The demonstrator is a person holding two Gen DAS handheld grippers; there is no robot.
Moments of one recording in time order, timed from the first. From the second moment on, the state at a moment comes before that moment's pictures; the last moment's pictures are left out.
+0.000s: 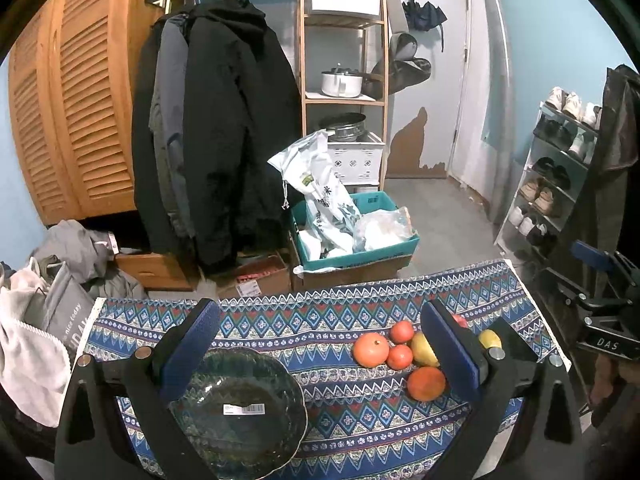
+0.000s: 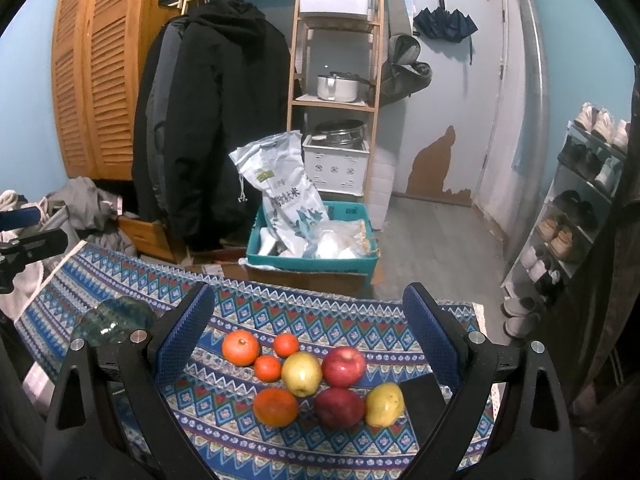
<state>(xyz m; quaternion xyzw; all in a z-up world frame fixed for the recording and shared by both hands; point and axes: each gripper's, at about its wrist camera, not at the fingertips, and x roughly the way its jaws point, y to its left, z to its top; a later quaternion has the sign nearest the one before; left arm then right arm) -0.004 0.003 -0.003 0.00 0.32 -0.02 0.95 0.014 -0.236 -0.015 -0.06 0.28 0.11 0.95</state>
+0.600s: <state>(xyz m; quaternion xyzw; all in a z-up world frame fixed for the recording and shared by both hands) -0.003 0.002 -0.002 0.00 0.32 -0.02 0.95 0.014 -0.234 -0.014 -0.06 0.28 0.12 0.95</state>
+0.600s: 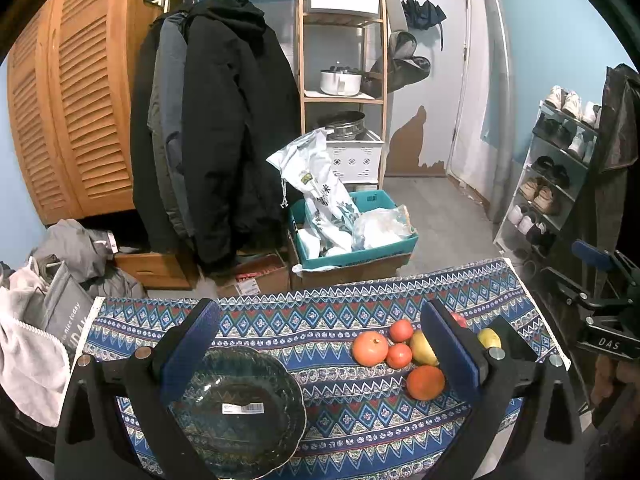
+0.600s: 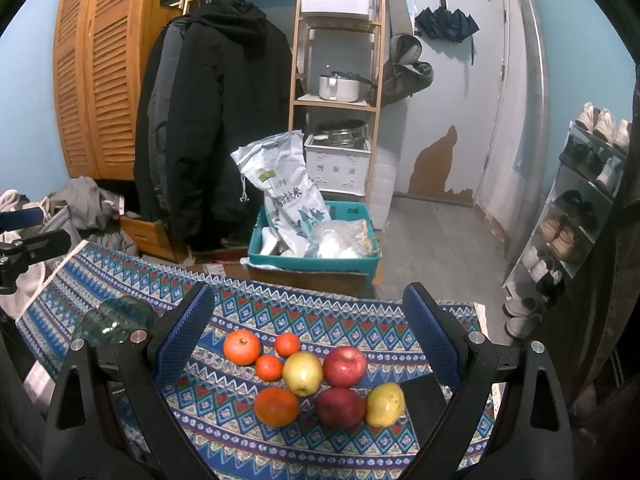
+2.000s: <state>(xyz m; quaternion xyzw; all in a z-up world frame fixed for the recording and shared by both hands) -0.003 -0.004 -0.004 0.00 0.33 -0.03 0.95 0.015 -0.234 -0.014 -0.06 0.28 0.12 0.95</state>
